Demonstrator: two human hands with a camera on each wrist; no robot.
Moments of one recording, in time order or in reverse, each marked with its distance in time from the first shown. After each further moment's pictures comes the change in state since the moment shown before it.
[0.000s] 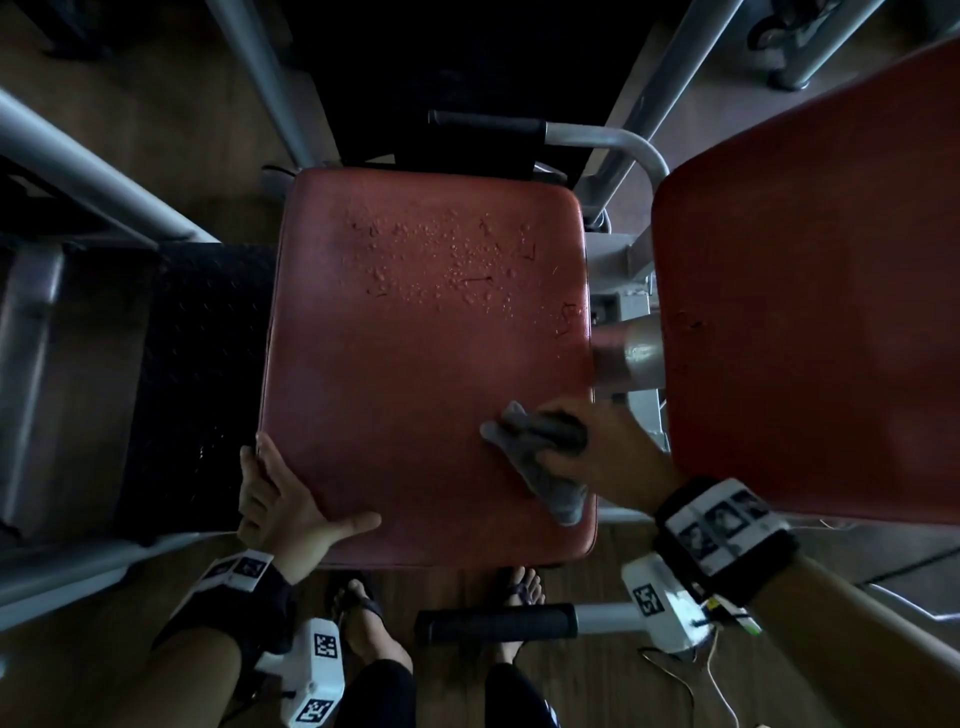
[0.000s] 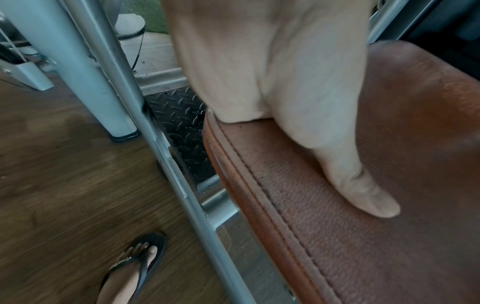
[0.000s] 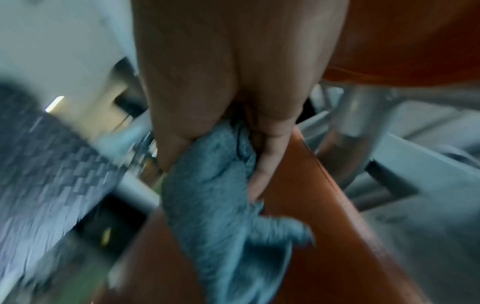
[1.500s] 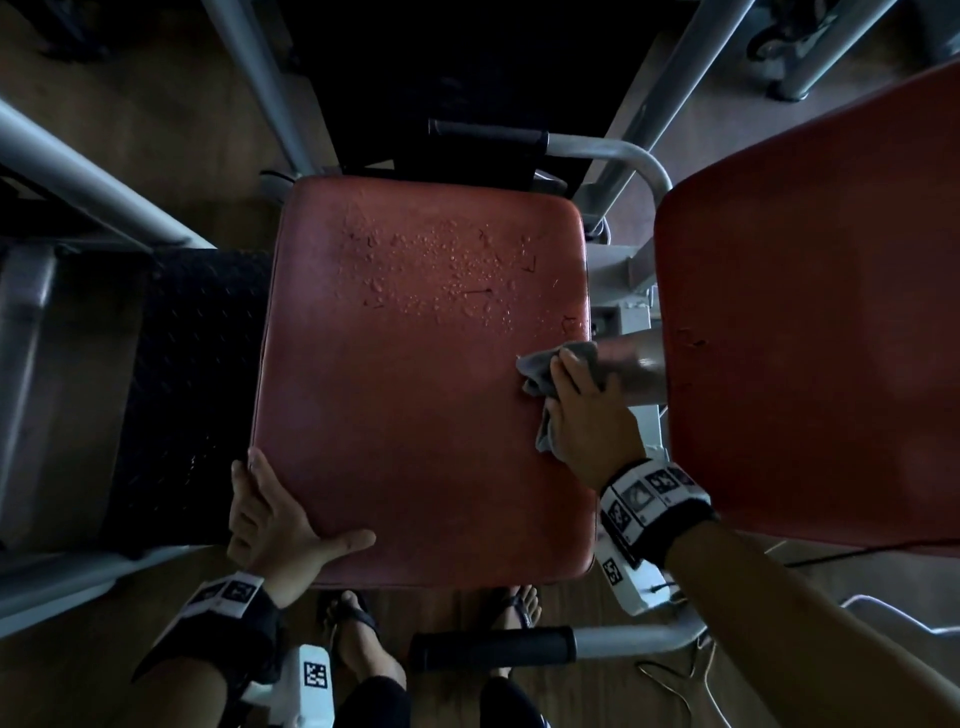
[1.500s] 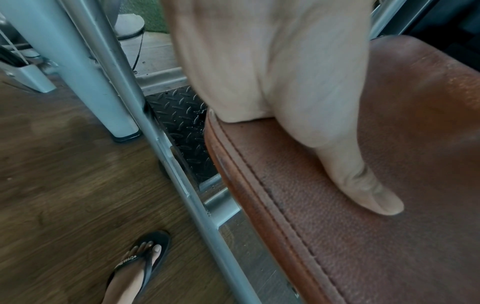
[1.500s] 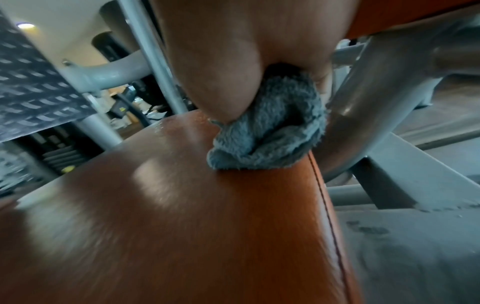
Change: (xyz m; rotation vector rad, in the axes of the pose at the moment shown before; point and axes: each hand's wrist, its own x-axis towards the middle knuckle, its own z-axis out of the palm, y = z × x) left_hand 0.001 -0.001 0.001 -0.018 -0.009 -0.015; right_hand 0.063 0.055 0.026 -0.911 -0.097 0.176
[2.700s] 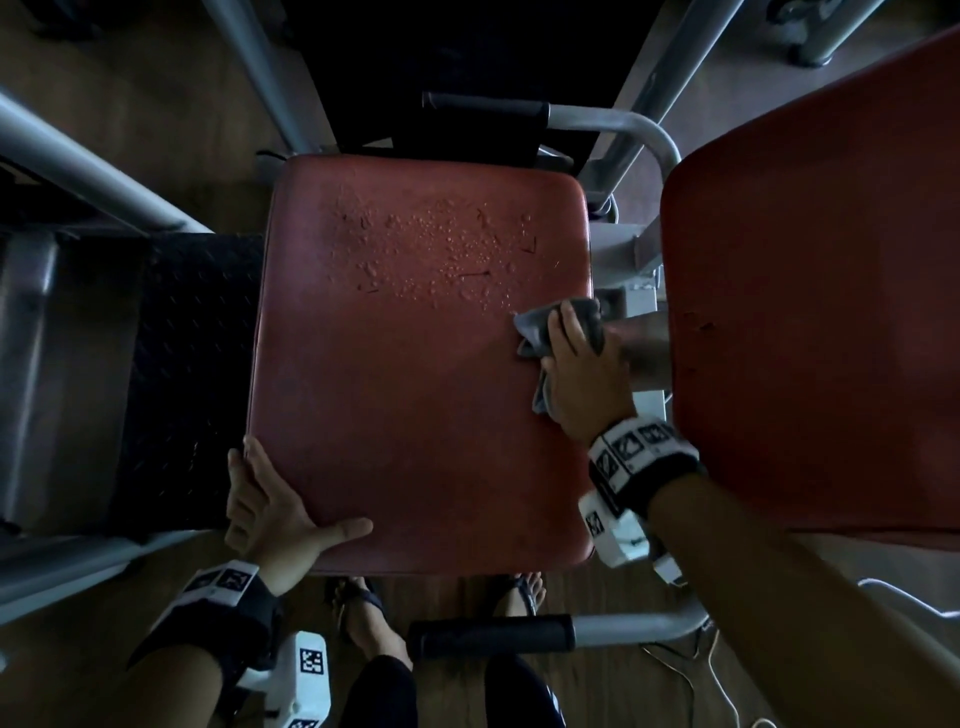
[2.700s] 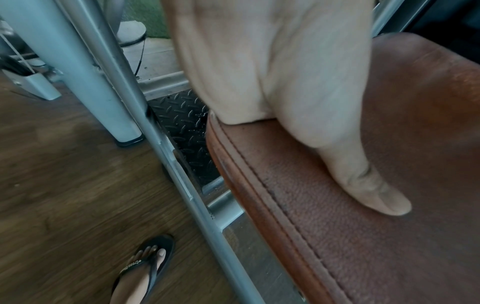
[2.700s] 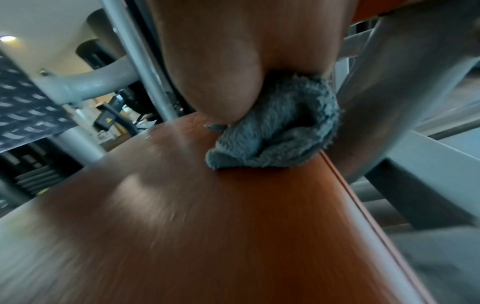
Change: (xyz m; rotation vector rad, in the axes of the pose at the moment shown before) left_hand 0.000 0.002 -0.001 0.014 -0.010 -0.016; right_hand 0.029 0.002 -0.014 0.149 0.141 0.032
